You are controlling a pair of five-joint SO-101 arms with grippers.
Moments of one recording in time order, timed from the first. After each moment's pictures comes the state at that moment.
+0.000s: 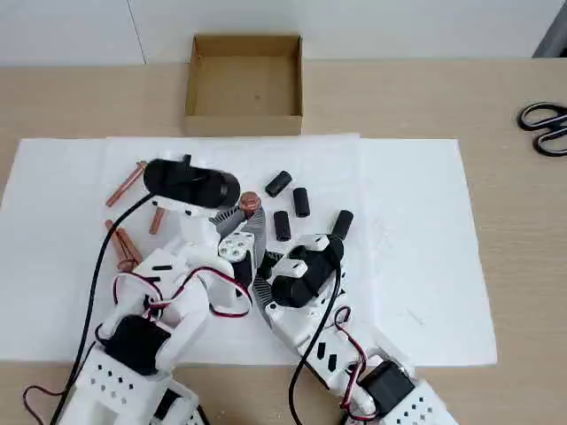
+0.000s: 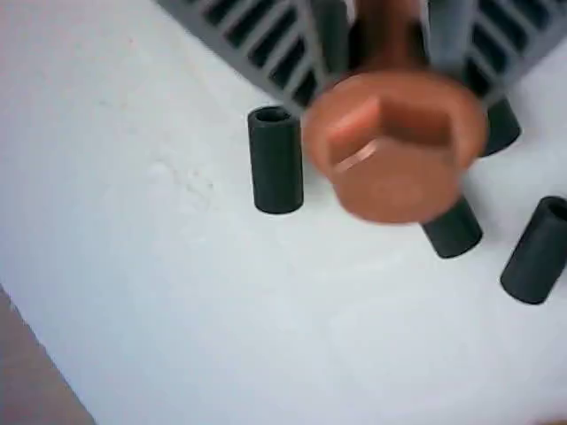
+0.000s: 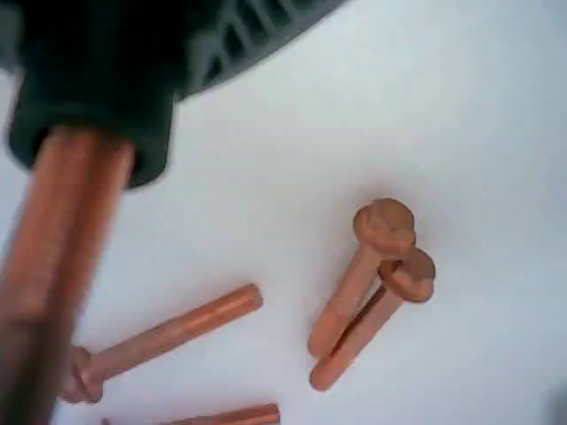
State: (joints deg) left arm 23.6 -66.2 57.5 49.4 20.4; right arm -43.4 -99.3 95.1 29.4 -6.4
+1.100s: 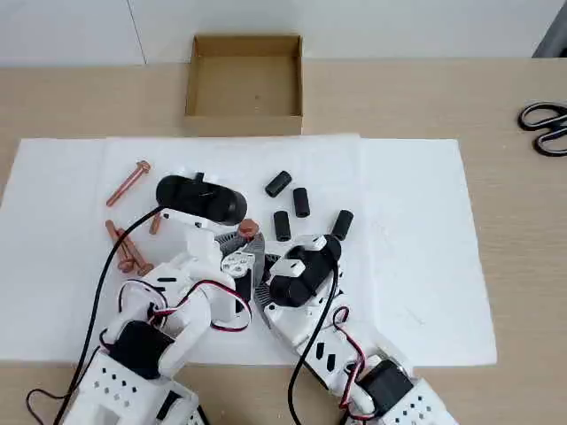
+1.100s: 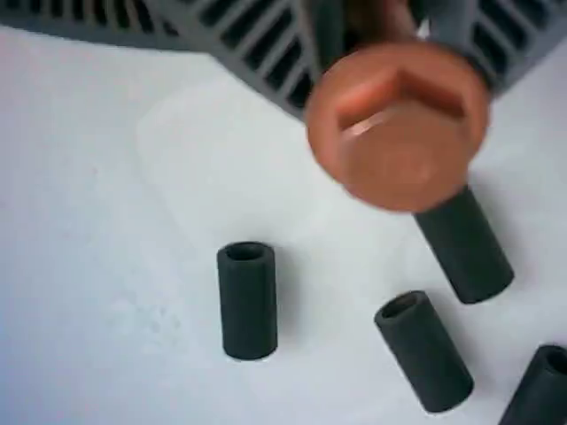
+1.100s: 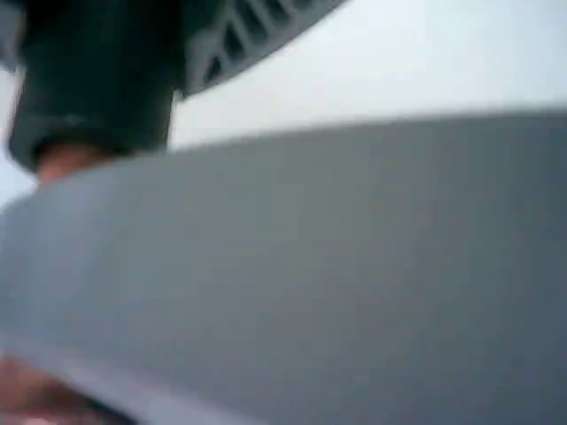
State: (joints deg) left arm 23.9 -67.9 62.3 55.1 20.4; right arm -43.4 -99.3 95.3 29.4 -6.5
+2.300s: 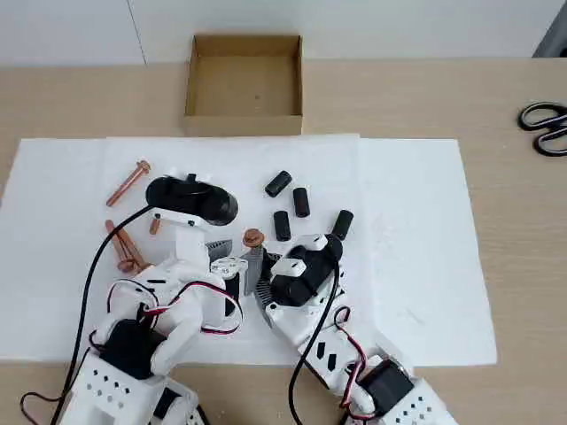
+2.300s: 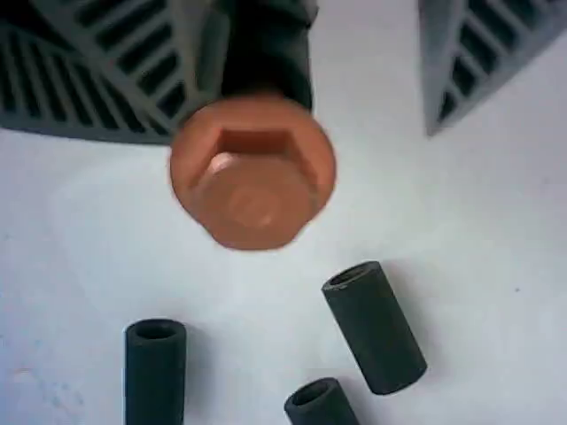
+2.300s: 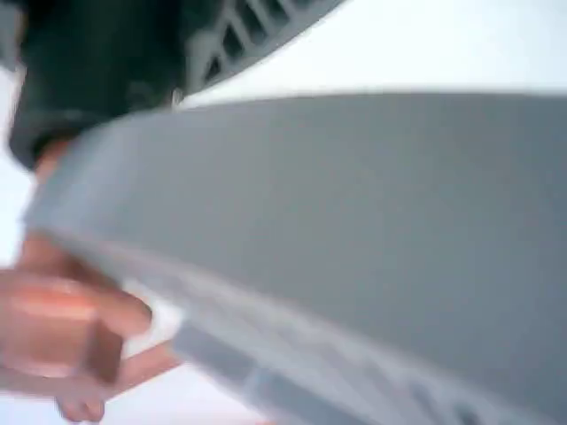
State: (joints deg) left arm 23.1 -68.0 58.9 65.0 20.0; right arm -43.4 -99.2 95.5 29.5 -6.4
